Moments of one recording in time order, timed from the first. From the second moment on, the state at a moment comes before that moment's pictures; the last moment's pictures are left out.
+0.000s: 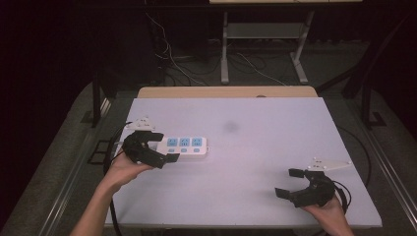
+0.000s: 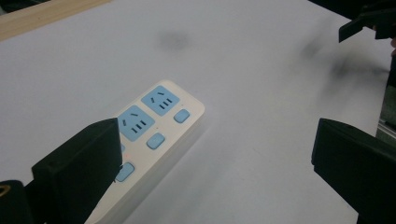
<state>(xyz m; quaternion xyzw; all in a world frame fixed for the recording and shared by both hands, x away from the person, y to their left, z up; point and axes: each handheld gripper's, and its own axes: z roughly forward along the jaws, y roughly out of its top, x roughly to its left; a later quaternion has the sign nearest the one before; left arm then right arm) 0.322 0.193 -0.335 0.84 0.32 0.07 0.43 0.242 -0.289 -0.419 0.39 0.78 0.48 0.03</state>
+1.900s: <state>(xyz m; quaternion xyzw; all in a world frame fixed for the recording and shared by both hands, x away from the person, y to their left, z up) 0.388 0.222 -0.370 0.84 0.38 0.03 0.39 0.243 -0.290 -0.423 0.39 0.79 0.48 0.03</state>
